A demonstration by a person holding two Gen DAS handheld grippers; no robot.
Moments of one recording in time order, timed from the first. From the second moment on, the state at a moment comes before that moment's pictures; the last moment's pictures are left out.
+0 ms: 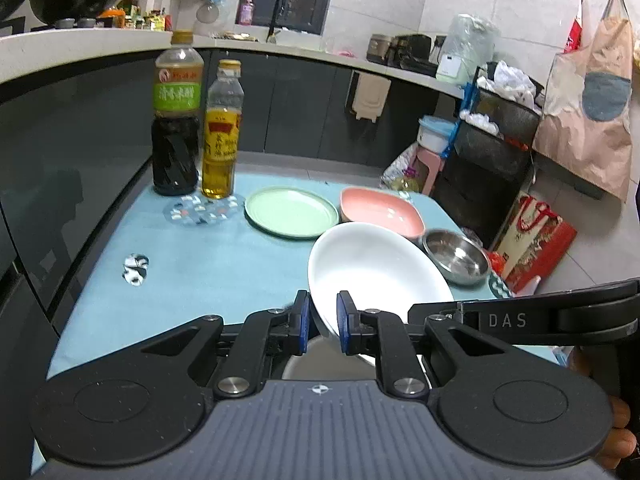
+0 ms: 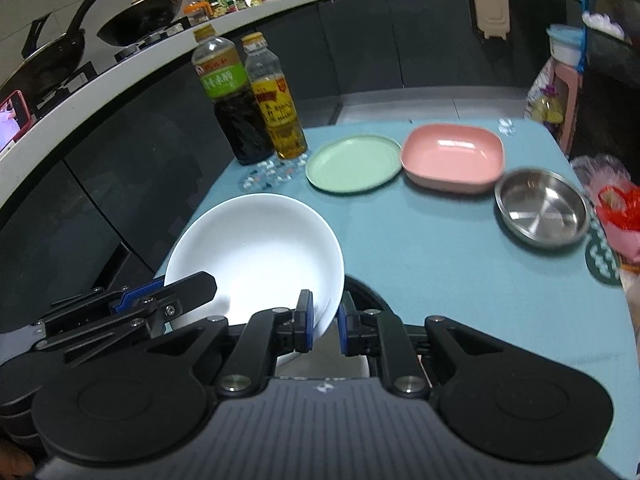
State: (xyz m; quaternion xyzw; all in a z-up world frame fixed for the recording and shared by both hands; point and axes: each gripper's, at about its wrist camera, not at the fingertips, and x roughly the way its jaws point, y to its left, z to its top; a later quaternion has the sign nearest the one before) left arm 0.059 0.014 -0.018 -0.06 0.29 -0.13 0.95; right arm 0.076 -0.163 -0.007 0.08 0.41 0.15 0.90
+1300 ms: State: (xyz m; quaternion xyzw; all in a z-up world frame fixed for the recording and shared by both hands) left arm 0.038 0.015 -0.054 -0.06 0.35 -0.13 0.93; right arm 0.051 -0.170 -0.050 0.09 0.43 0.15 0.88
